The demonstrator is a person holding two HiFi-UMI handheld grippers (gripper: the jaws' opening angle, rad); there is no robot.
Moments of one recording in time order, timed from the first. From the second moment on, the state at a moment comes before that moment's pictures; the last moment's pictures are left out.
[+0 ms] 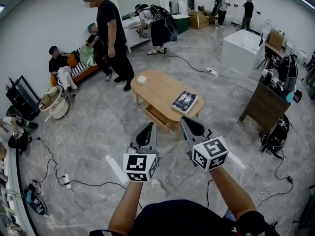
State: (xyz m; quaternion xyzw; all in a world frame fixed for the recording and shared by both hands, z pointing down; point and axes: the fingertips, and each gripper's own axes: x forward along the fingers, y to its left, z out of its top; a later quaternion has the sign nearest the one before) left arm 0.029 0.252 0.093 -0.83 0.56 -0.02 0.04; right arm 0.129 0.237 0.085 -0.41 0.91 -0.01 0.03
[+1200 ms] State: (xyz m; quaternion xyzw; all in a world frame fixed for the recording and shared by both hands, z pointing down) left arm -0.025 0.141 0.107 -0.82 0.57 -0.01 0.01; right arm 0.081 0.129 0.097 -0.41 0.91 -0.03 0.02
